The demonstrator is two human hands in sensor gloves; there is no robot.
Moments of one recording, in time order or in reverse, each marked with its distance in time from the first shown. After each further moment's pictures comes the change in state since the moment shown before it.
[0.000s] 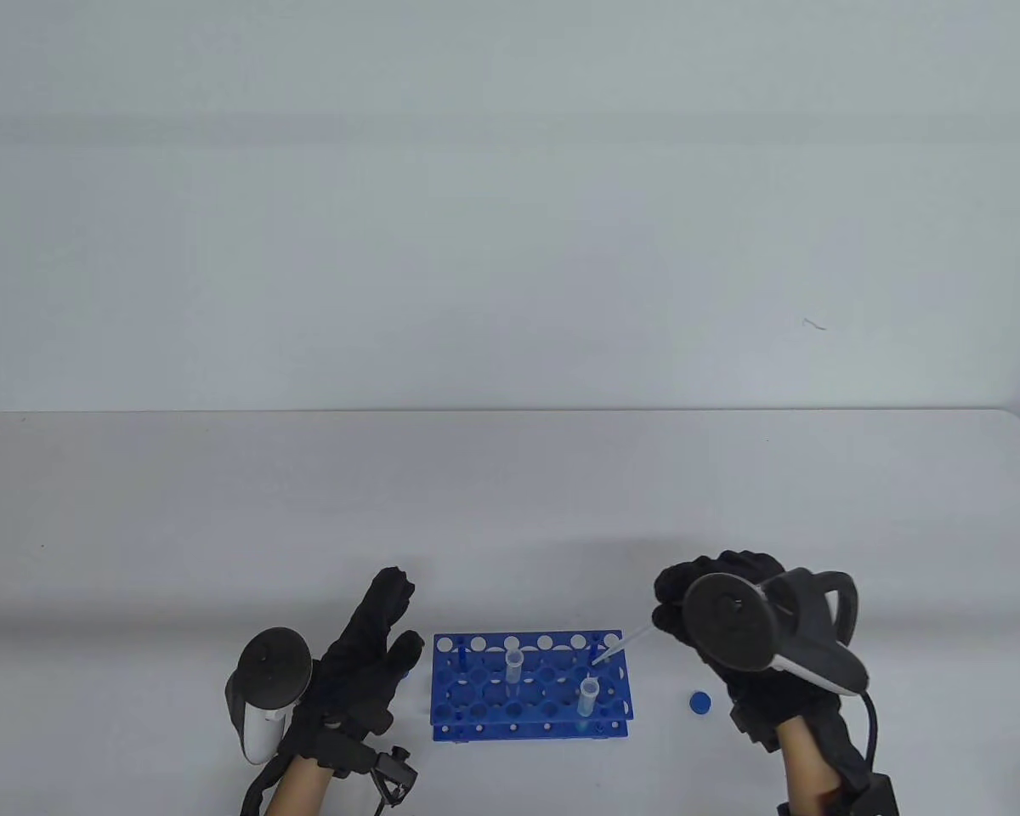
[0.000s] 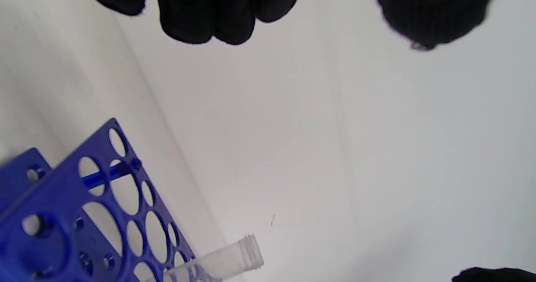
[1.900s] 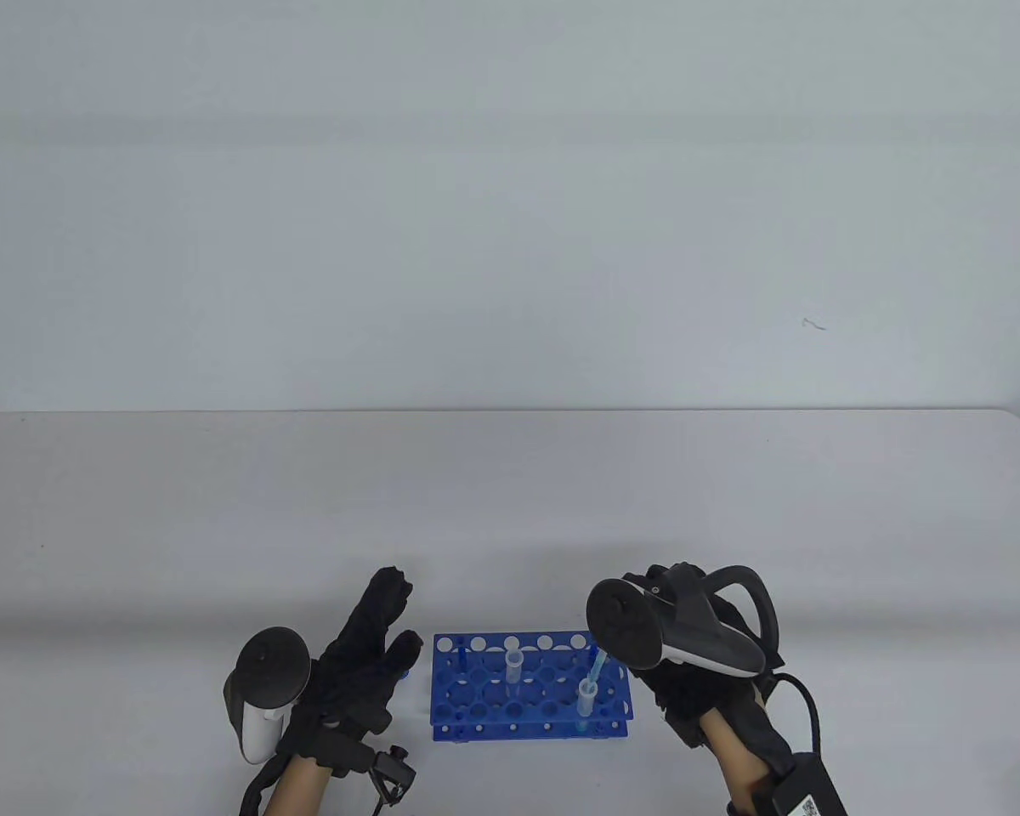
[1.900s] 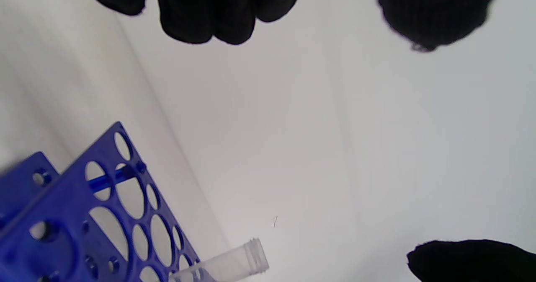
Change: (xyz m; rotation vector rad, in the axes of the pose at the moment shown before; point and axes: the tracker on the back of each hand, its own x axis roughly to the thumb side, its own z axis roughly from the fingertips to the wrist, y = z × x) left_hand 0.000 0.002 0.000 0.004 0.007 -0.004; right_hand 0.076 0.051 -0.026 0.271 -0.150 0.224
